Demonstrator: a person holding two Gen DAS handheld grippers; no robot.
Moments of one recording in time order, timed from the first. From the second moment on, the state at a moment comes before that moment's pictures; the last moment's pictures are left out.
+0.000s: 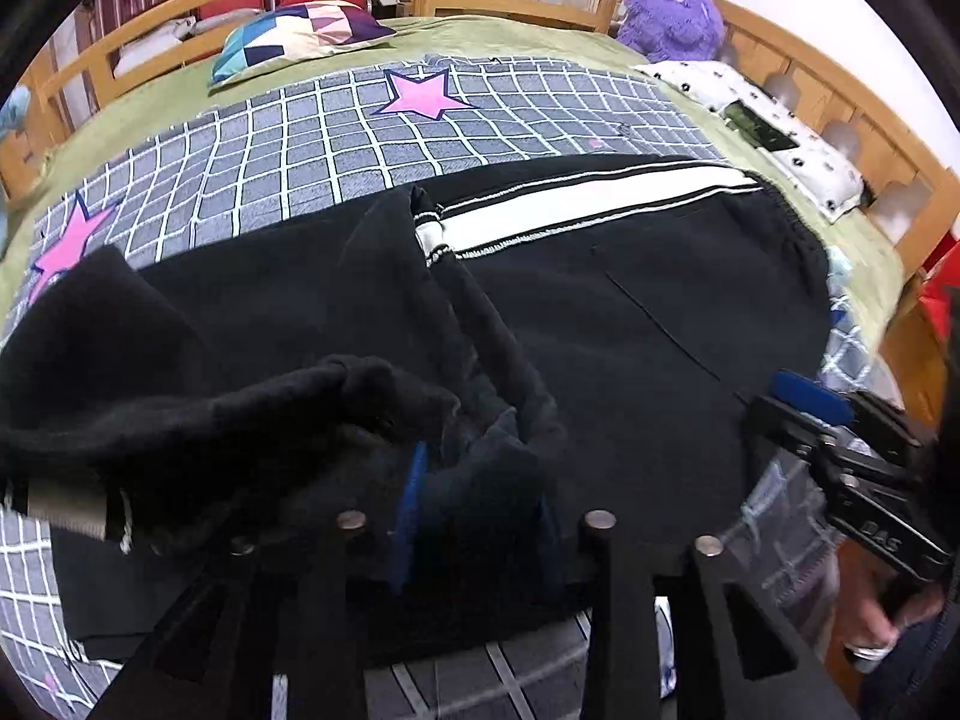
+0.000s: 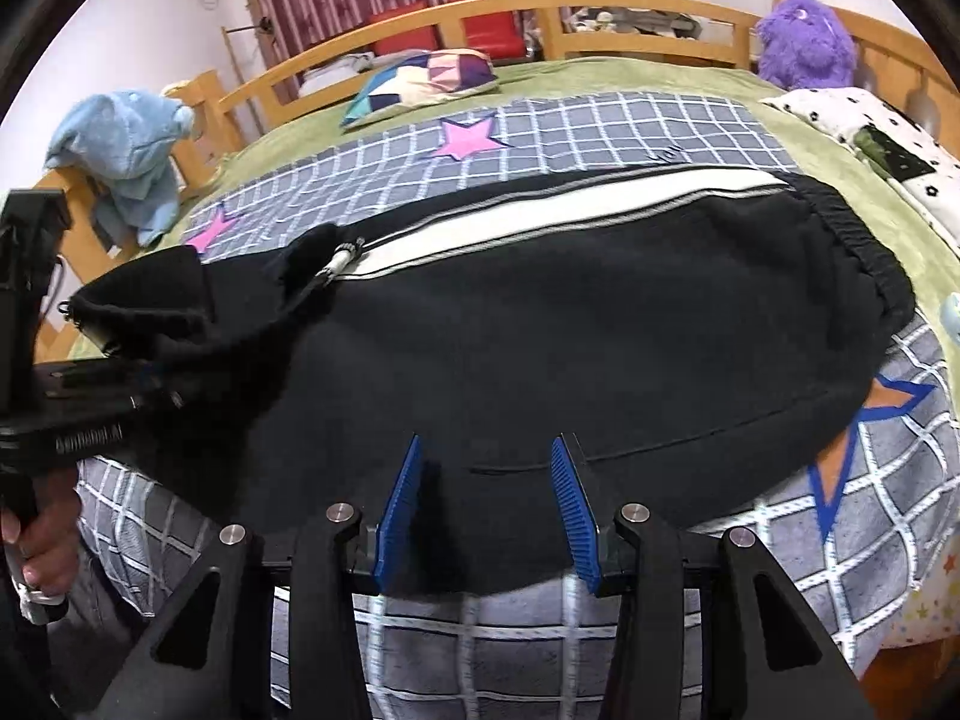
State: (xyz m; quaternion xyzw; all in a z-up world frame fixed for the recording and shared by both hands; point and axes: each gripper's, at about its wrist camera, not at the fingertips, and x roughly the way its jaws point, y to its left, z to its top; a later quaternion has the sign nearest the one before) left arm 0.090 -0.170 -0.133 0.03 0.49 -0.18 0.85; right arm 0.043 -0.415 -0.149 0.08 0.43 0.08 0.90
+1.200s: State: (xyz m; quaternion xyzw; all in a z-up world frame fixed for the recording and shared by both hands) left arm 0.081 0.090 -0.110 -0.10 0.46 -0.13 0.87; right arm 0.051 -0.292 -0.158 0.07 0.48 0.08 0.87
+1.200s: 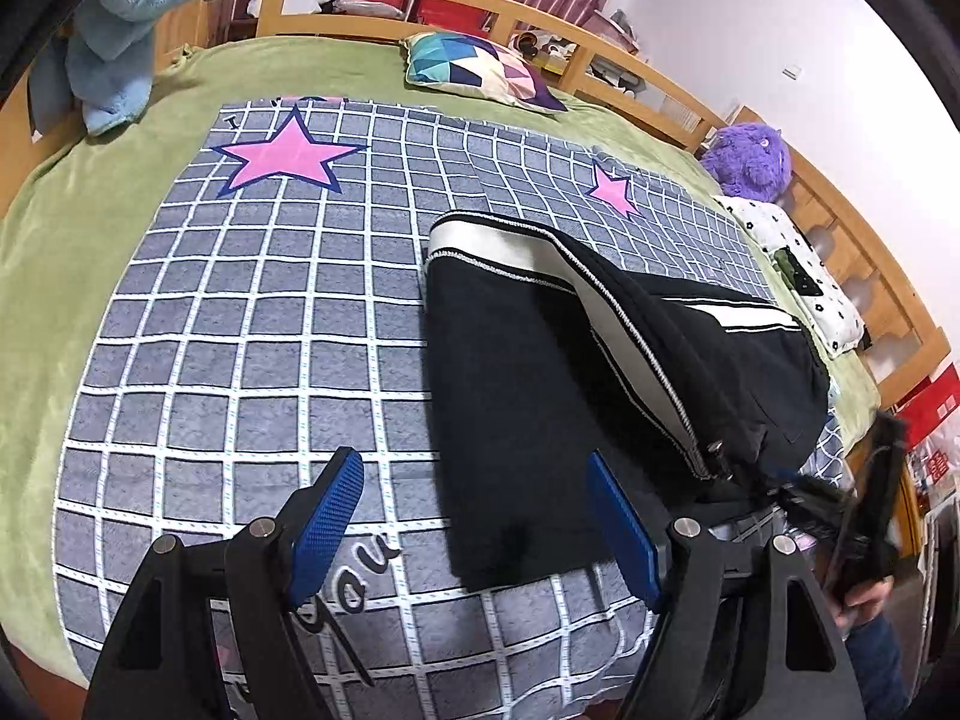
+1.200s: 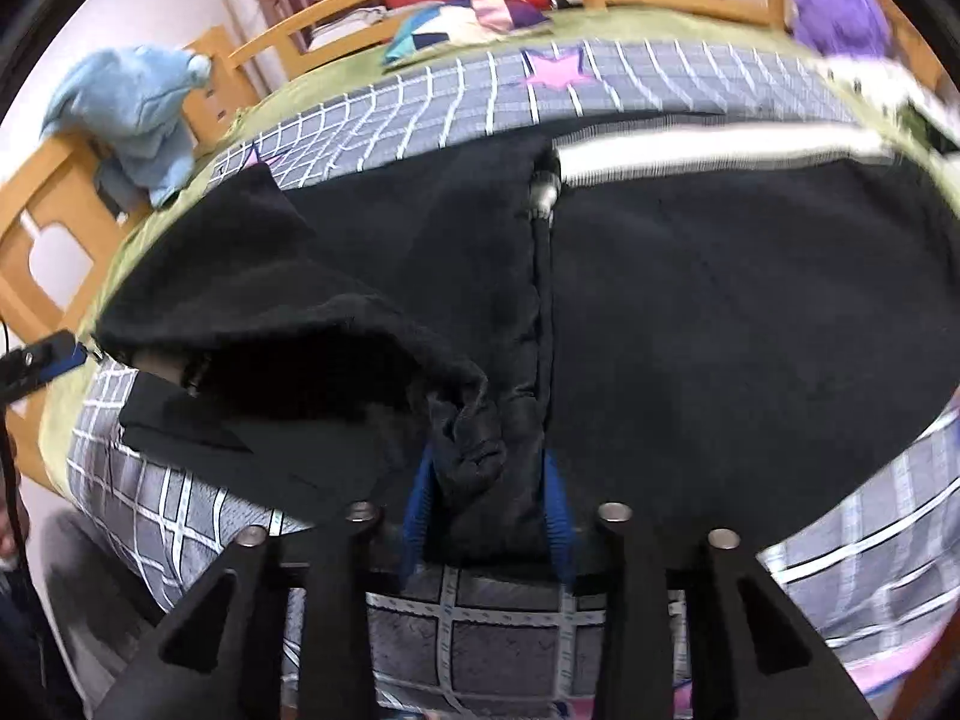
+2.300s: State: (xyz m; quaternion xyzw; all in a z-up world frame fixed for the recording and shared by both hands) left arm 0.077 0.080 -0.128 -0.11 0.48 -0.07 0.87; right arm 0.174 -0.314 -0.110 0.02 0.40 0.04 0.92
